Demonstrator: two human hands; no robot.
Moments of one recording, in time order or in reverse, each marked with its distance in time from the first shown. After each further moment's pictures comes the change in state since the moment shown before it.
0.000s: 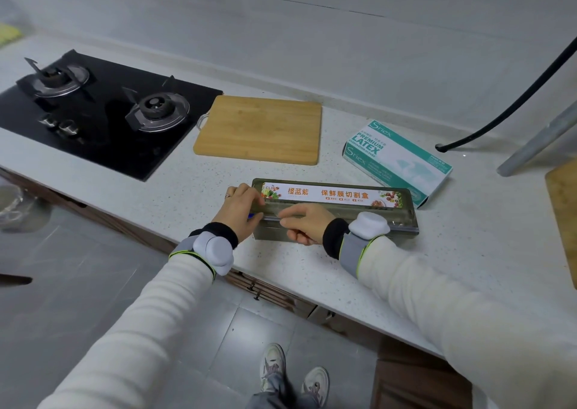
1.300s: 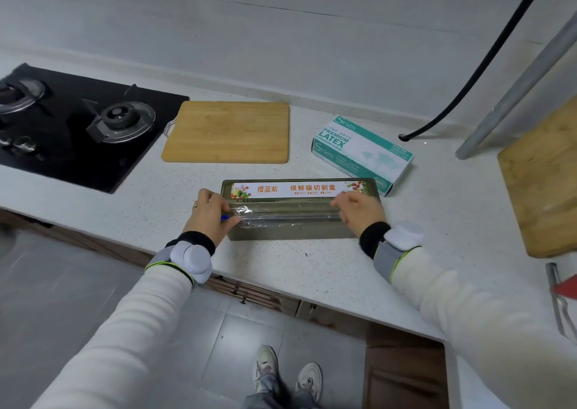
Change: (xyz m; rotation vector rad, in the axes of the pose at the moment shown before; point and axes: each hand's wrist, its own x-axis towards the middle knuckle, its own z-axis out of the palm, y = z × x) left_hand -0.003 0.006 0.013 -0.022 0.076 -0.147; right_hand -0.046 0.053 -0.088 -0.043 0.704 -0.127
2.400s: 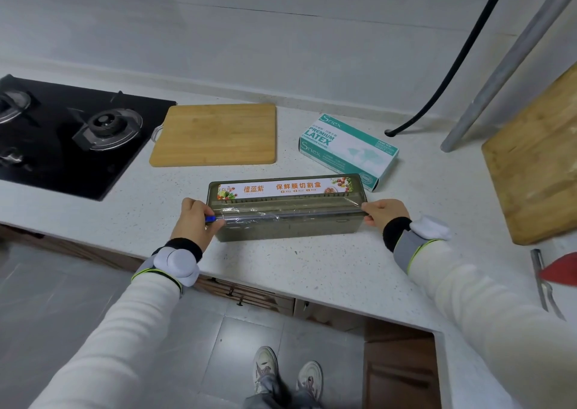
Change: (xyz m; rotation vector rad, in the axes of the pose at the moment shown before) left_hand -0.002 -0.009 0.012 -0.048 0.021 -0.083; right_hand 0.034 0.053 -0.054 -0.019 0.118 0.275
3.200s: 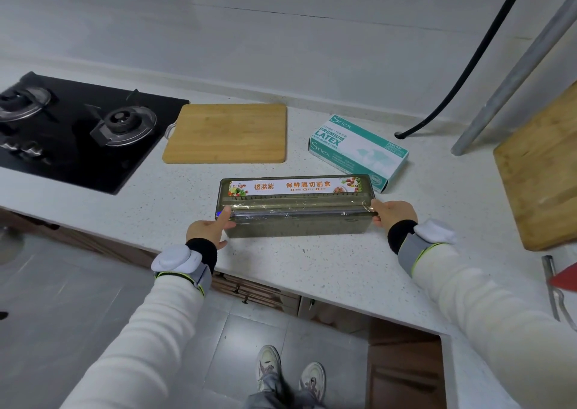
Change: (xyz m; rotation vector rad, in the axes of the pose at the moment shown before) left_hand -0.018 0.011 0.005 -0.747 -0.048 -0.623; right_hand -0.009 -0.005 0.004 -0.033 0.060 0.017
